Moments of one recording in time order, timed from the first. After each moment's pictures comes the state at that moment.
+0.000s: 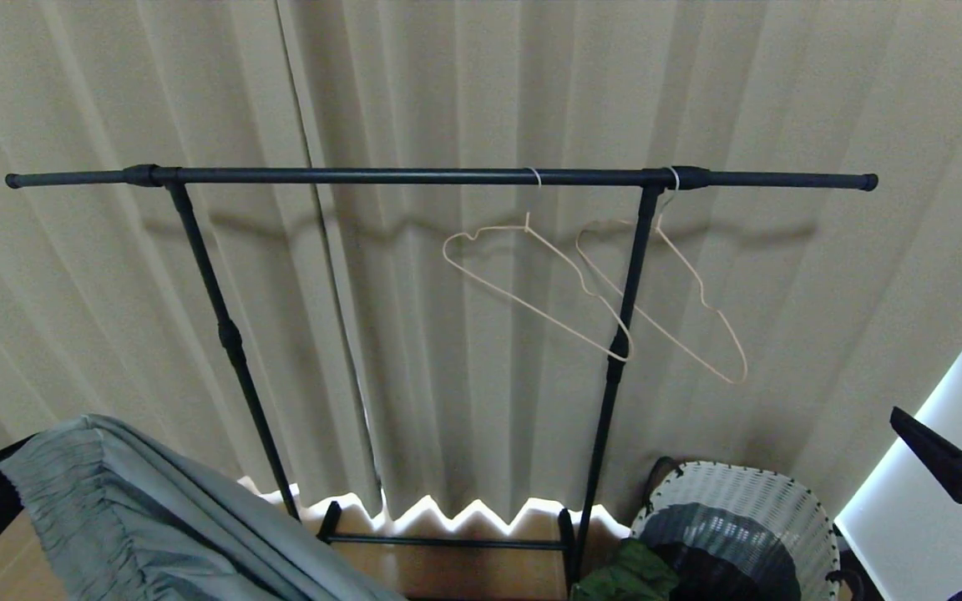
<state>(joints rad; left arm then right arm) -0.21 0.76 -0.27 -0.43 -0.02 0.14 -0.20 1.13 -0.13 -0.92 0.29 -0.23</state>
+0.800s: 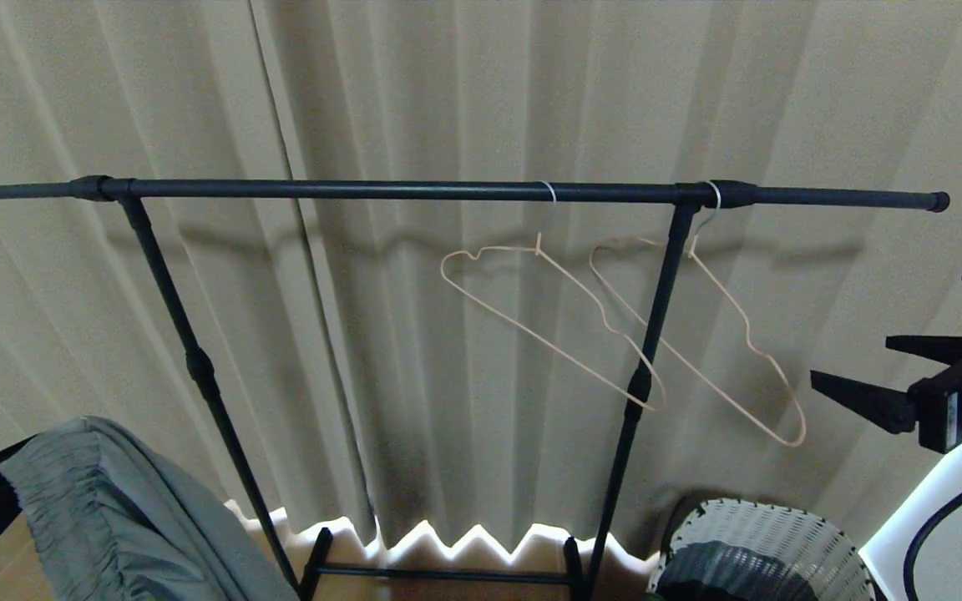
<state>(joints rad) -0.21 0.75 -0.27 -0.43 -0.02 0.15 -0.04 1.28 -0.66 -0.21 0.28 -0.24</state>
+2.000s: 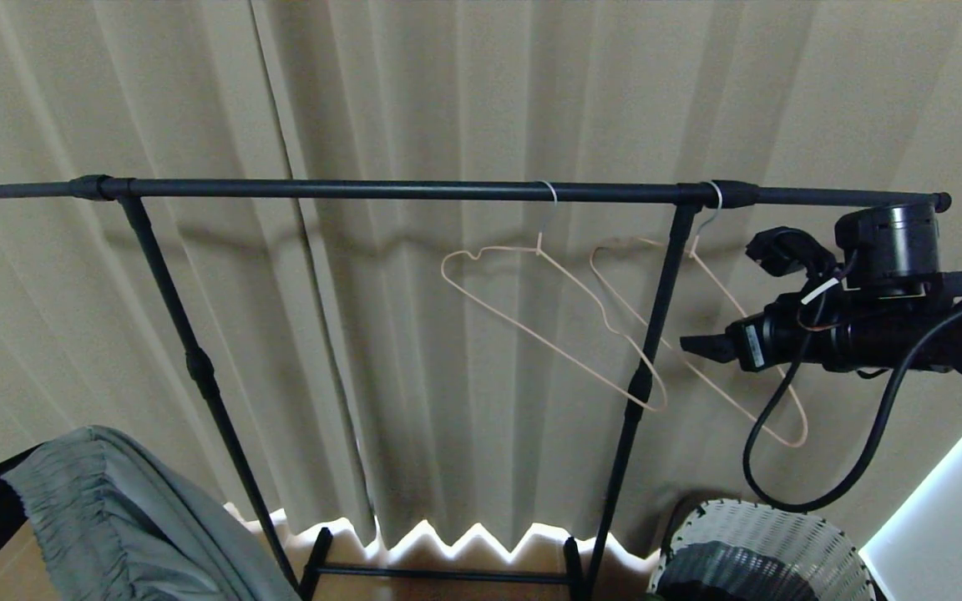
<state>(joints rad) -0.21 0.75 -0.25 -0.42 -0.02 0.15 0.13 1.78 -1.08 -0.11 0.11 -0.13</state>
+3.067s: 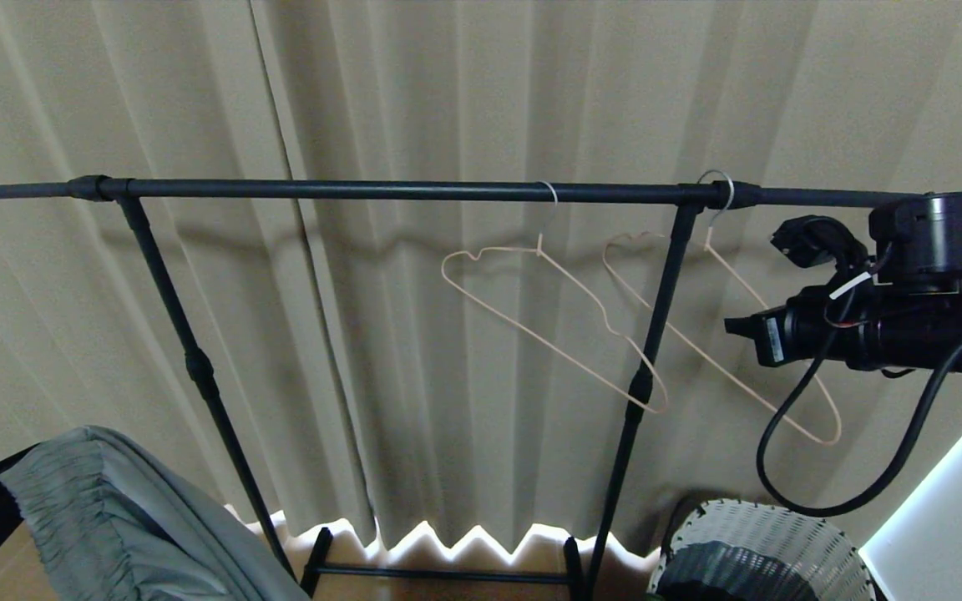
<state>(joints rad) -0.22 0.74 -0.25 -0.42 -0.02 0.15 0.12 1.70 -1.03 -0.12 0.11 -0.10</state>
